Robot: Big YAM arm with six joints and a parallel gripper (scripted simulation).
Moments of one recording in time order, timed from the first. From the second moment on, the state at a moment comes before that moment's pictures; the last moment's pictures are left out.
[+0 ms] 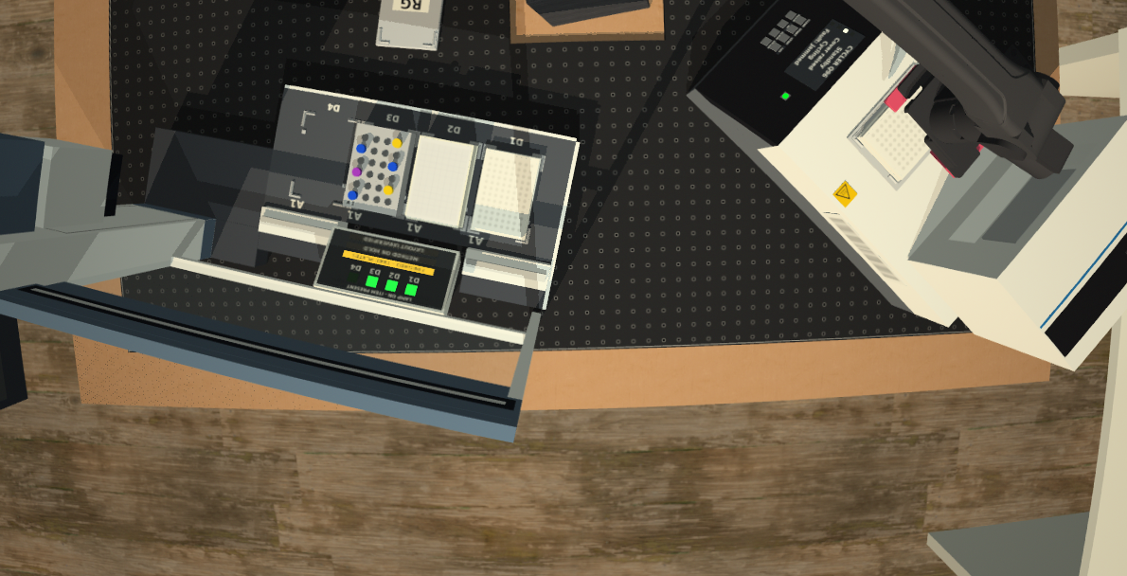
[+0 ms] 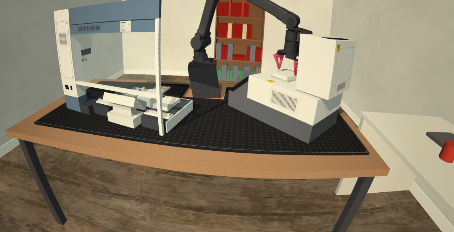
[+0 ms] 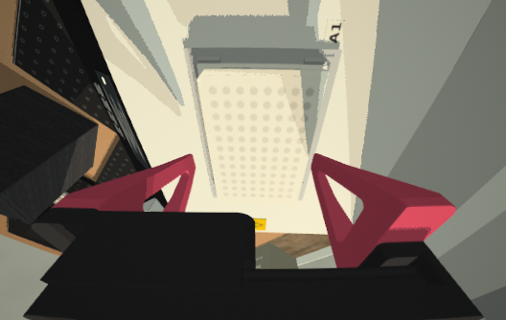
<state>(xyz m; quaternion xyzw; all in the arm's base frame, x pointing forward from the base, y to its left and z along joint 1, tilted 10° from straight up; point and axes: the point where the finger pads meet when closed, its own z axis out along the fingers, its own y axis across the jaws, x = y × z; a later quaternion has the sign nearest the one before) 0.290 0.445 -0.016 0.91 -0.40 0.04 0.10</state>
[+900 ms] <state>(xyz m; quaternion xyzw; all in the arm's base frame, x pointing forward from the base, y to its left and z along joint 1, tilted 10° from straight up) 0.291 0.452 0.018 0.91 -0.40 0.04 0.10</state>
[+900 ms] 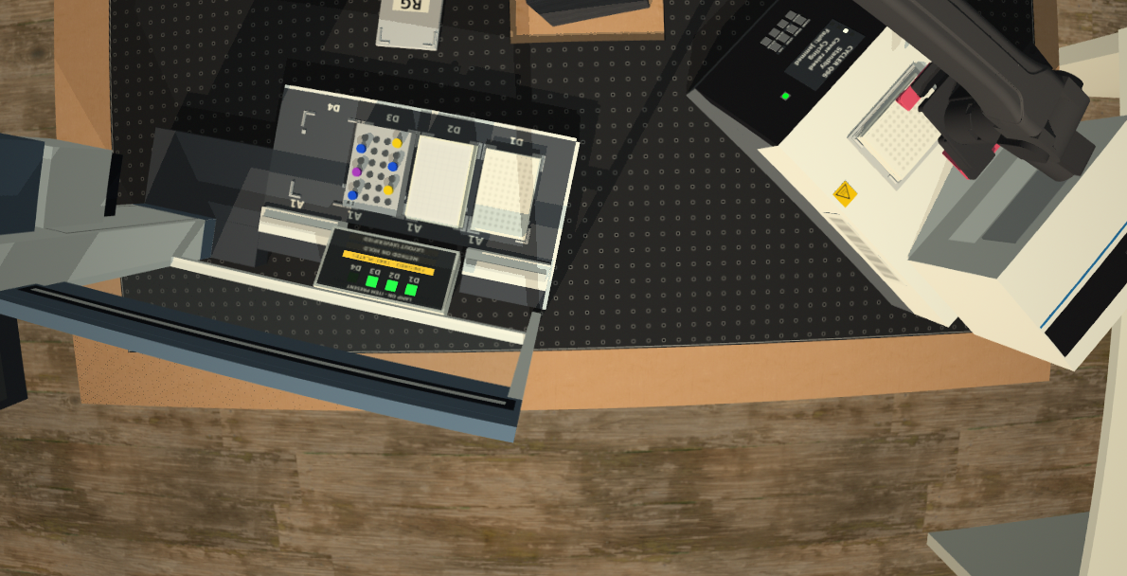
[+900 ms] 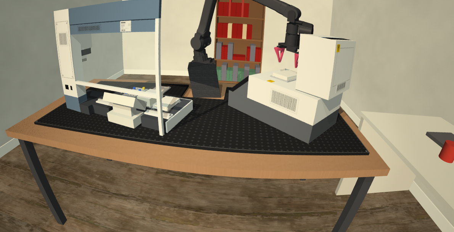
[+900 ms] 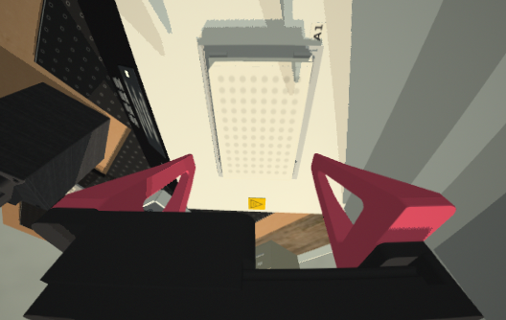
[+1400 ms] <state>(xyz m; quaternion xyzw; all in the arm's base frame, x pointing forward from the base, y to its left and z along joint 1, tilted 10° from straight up) 0.291 0.458 0.030 0.91 -0.40 0.04 0.09</state>
